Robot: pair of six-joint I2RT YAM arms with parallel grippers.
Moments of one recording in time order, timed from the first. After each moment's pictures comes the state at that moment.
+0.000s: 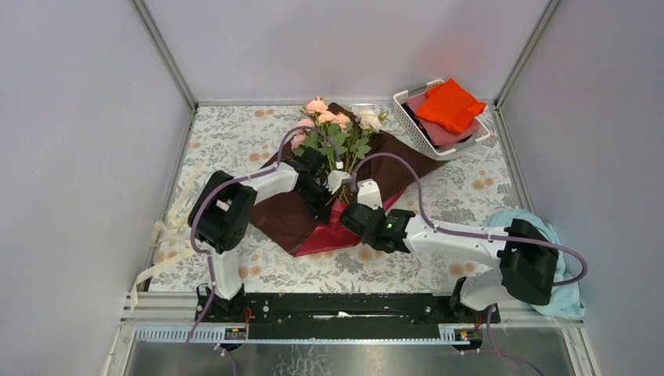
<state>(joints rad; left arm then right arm) -0.51 1.88 1.18 -0.62 0.63 0.34 1.08 1.42 0.88 -0.56 0.55 0.70</state>
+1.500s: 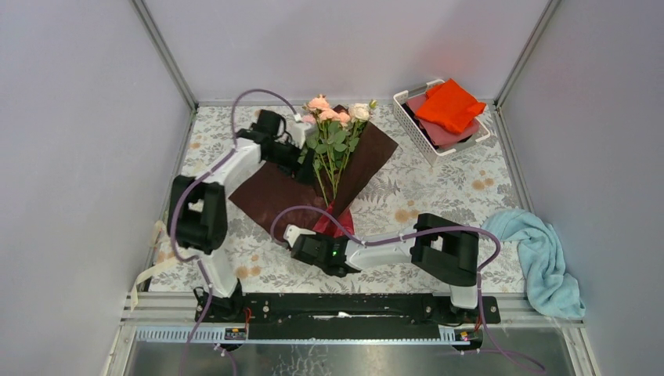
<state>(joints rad) -0.25 1.85 1.37 -0.64 0.66 0.27 1.32 1.91 1.10 -0.27 0.56 -0.08</state>
